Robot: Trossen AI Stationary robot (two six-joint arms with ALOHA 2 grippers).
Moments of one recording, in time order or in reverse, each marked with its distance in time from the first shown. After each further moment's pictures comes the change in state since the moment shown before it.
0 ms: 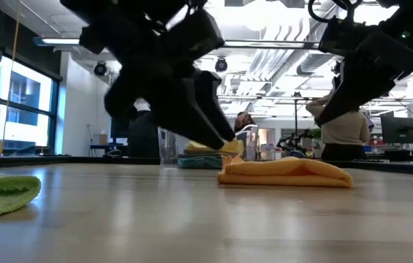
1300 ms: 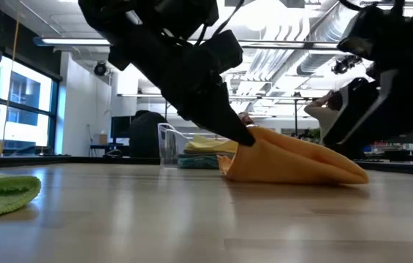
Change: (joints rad) left arm 0.086 0.064 0.047 0.095 0.095 -0.300; right arm 0.244 0.301 0.038 0.239 0.113 -0.003
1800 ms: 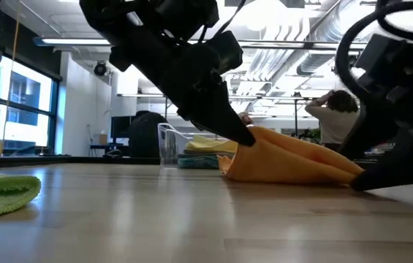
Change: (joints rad) left arm 0.008 0.000 0.000 0.000 0.033 -0.024; right arm 0.116 0.344 0.272 -0.474 0.268 0.166
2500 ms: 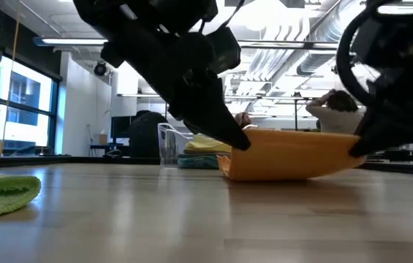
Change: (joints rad) left arm -0.051 -0.001 0.001 -0.038 -0.001 -0.079; right arm 0.011 0.023 0.178 -0.365 -0.036 0.066
